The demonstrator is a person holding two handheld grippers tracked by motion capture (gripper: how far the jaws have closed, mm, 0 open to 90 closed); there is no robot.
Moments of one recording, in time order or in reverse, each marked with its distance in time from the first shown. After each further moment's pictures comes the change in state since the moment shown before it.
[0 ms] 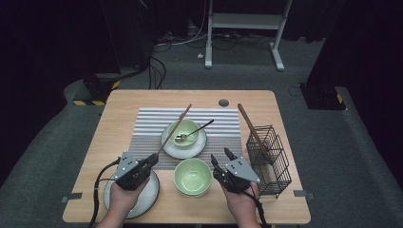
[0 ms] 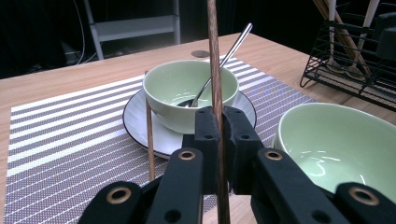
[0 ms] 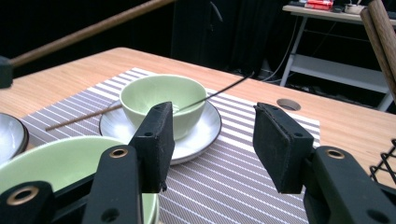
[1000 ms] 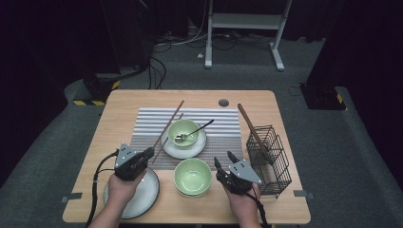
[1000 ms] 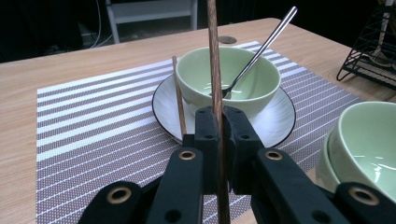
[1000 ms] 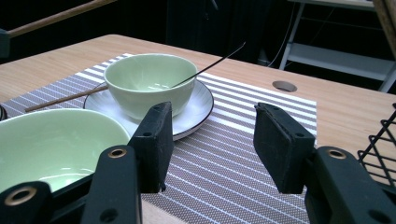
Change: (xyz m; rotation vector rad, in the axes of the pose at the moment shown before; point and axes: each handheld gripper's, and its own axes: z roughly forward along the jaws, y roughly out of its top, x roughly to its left) left arm 0.025 0.001 0.016 0.061 0.060 -0.032; right arm -0.009 -0.023 0.006 0.029 -0.010 0.018
